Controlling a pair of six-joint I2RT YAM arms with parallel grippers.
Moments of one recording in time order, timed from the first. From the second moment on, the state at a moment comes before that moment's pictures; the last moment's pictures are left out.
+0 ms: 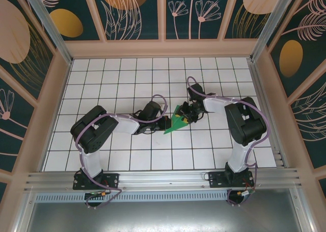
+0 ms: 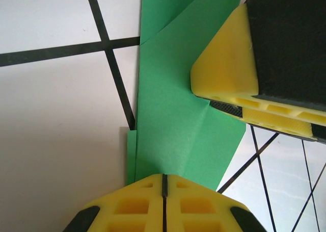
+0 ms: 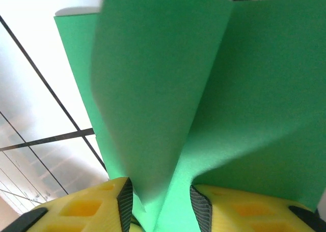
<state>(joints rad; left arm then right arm) -0.76 1.88 0.83 0.29 0.33 -0.75 0.45 1.86 1.01 -0.41 -0.42 0.94</state>
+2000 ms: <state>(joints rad) -0.76 1.90 0.93 0.09 0.32 -0.70 0.49 1.61 0.84 -0.19 -0.40 0.66</state>
